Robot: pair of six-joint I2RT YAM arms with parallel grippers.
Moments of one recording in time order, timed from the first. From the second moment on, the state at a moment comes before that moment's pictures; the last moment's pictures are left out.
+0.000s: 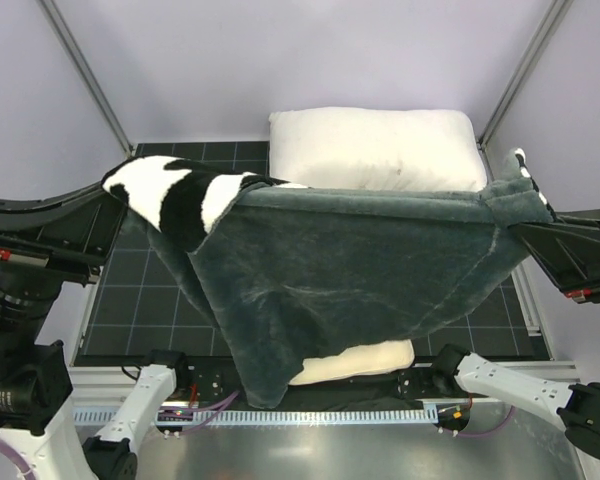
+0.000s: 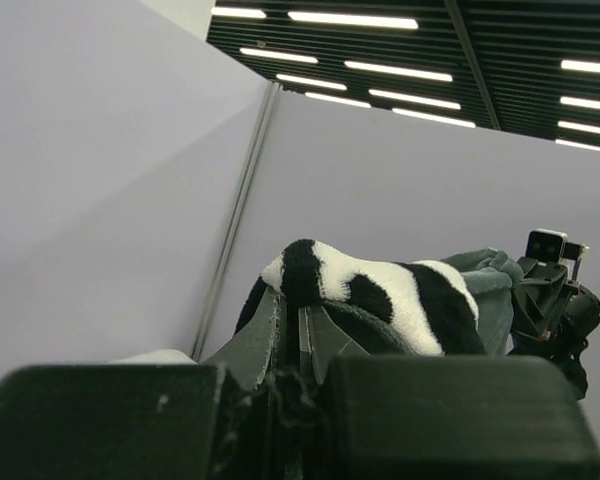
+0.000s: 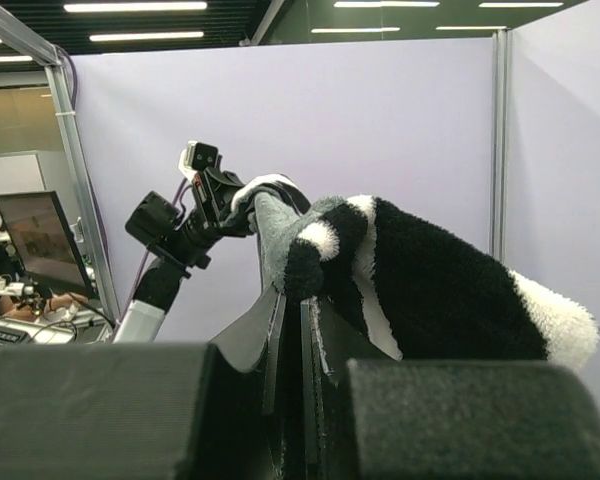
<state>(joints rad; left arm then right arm) -0.08 0.74 1.73 -0.21 0.50 -0.84 0.84 0.79 1.88 -0.41 -0.31 0.35</state>
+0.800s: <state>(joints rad) -0.04 0.56 0.94 -0.22 0.38 -0.85 0.84 0.67 0.90 -0.35 -0.12 0.38</state>
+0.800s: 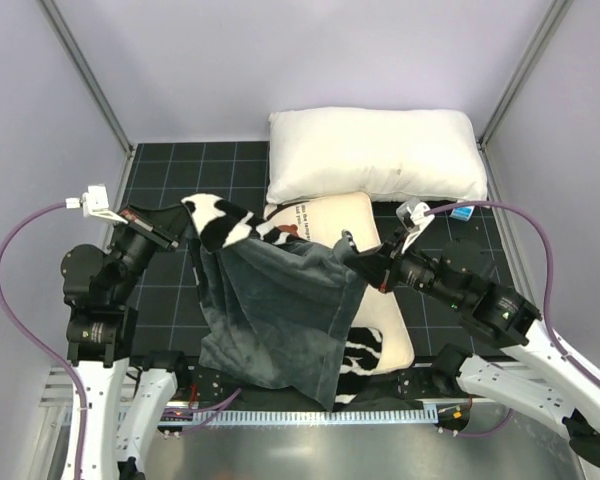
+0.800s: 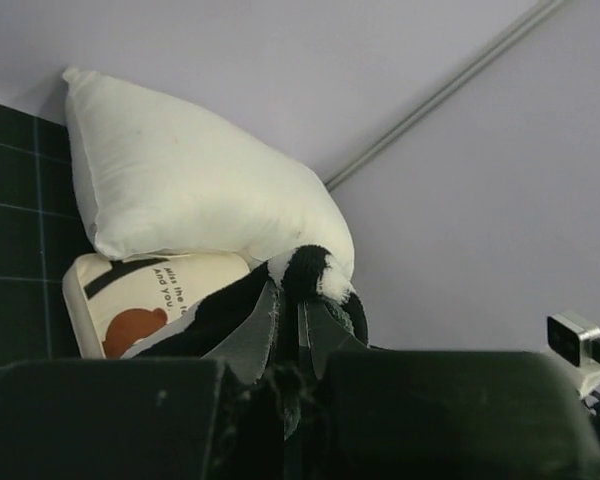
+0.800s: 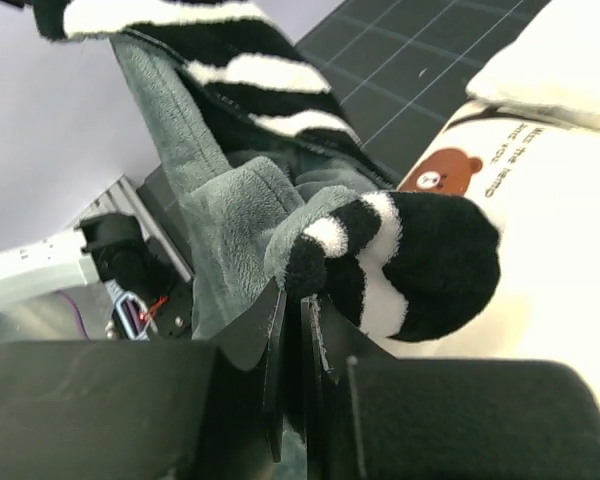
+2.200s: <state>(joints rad) 0.07 0.76 0.96 -0.33 0.06 -0.78 0.53 1.20 1.12 -0.44 -0.25 0.45</state>
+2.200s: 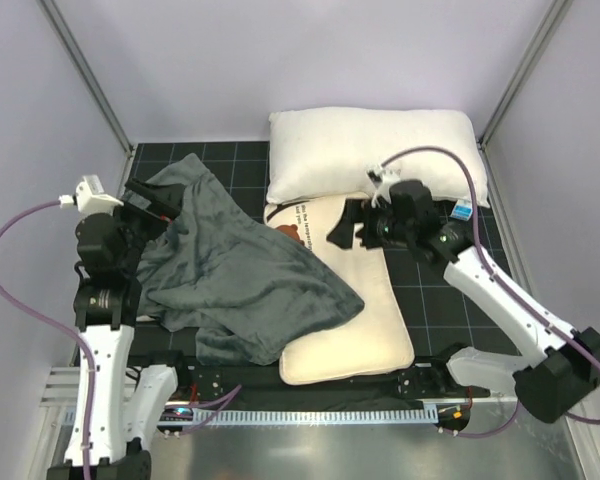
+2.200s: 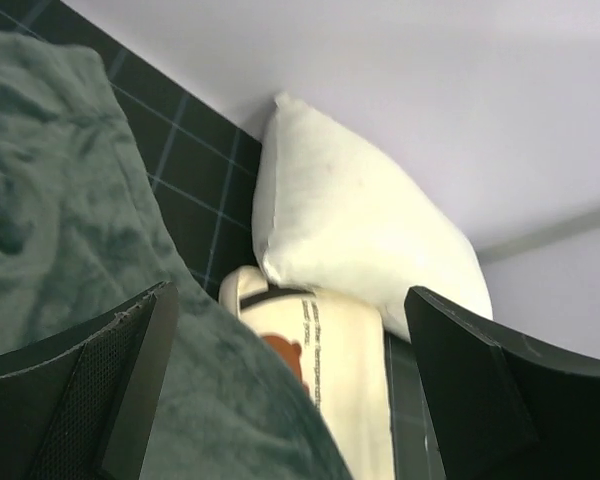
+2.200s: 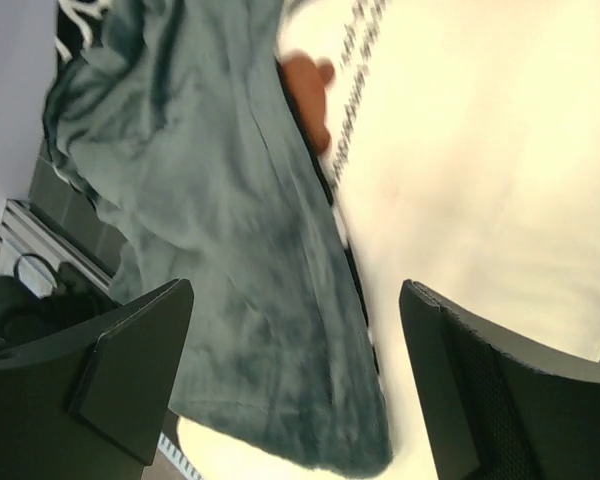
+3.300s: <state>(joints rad) -0.66 0.83 0.77 -0.49 0.17 -0.56 0.61 1.20 1.03 -0.41 -0.32 0.57</state>
